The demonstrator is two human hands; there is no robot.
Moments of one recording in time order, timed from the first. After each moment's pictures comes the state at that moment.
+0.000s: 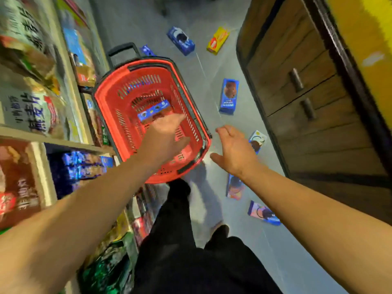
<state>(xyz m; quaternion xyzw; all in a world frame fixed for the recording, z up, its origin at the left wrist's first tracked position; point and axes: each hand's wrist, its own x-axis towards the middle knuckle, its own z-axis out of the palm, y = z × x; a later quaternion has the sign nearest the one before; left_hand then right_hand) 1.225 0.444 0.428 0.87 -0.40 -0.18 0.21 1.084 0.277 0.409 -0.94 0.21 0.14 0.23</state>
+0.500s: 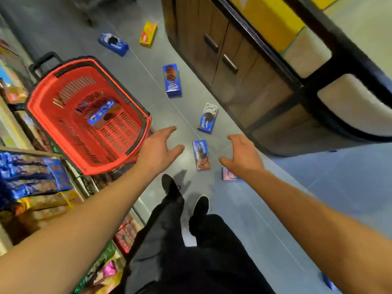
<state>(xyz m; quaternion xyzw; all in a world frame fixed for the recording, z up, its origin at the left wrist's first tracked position) 0.966 0.383 0.447 0.84 -0.42 -0.27 0.19 0.762 0.239 0.426 -0.84 0.44 0.10 0.29</state>
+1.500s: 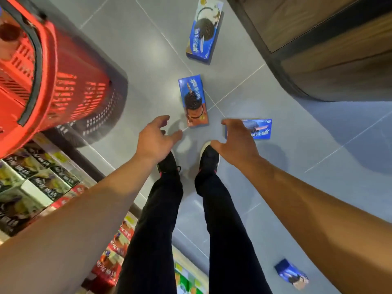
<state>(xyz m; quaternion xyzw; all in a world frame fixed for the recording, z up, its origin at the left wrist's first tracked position) 0.909 0.340 0.088 0.84 -0.13 -0.49 0.18 0.732 0.226 0.084 -0.73 0.51 0.22 0.39</state>
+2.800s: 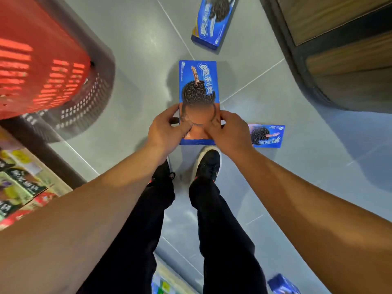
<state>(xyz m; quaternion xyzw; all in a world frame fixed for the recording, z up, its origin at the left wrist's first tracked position) 0.896 0.327 -0.046 0.78 -0.04 -0.53 0.33 0.771 0.221 -0.032 -0.70 0.55 0.13 0.44</state>
